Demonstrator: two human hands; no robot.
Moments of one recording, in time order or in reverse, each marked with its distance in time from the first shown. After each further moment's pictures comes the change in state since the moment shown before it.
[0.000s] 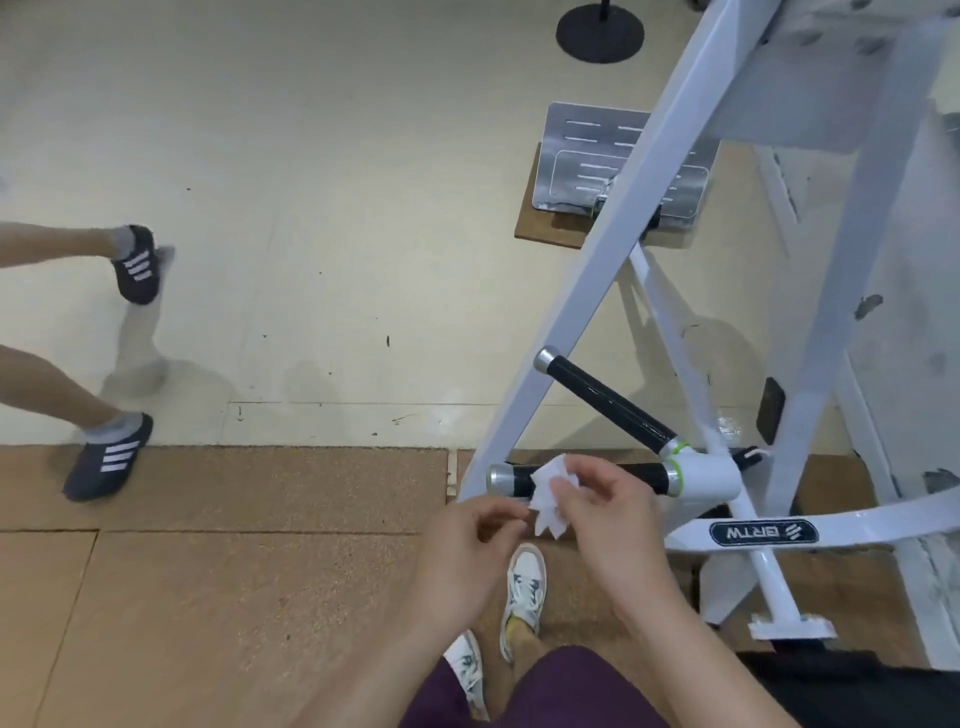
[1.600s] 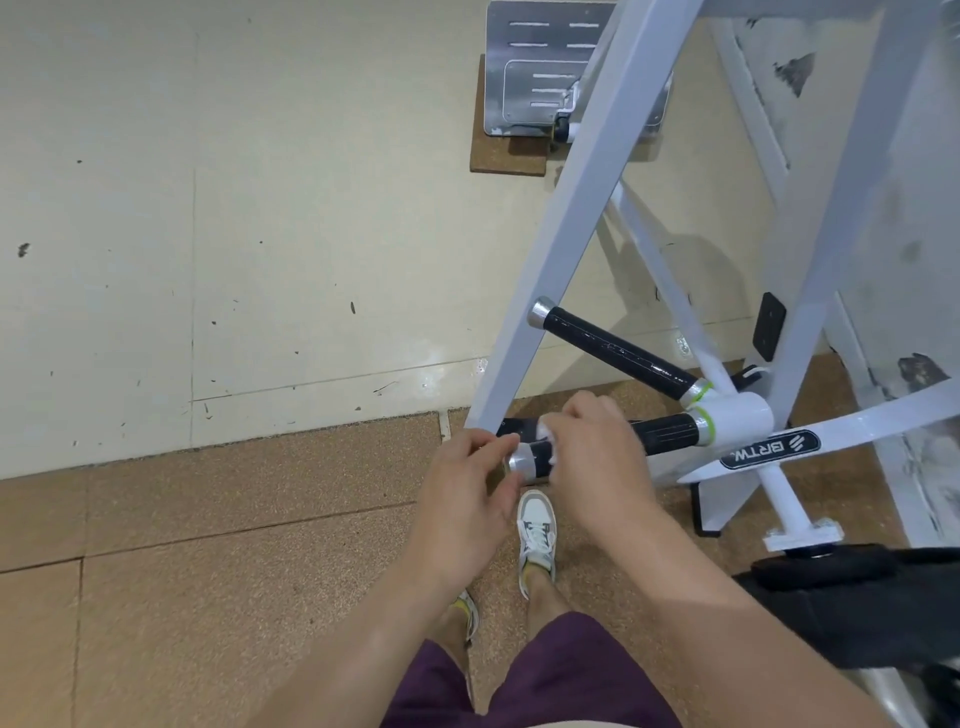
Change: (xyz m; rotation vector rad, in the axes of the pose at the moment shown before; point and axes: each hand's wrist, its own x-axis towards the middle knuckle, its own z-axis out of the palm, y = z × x) left_hand 0.060 -0.031 -0.023 0.424 -0.065 0.319; right_hand 0.042 0.001 0.043 -0.956 -0.039 -0.321
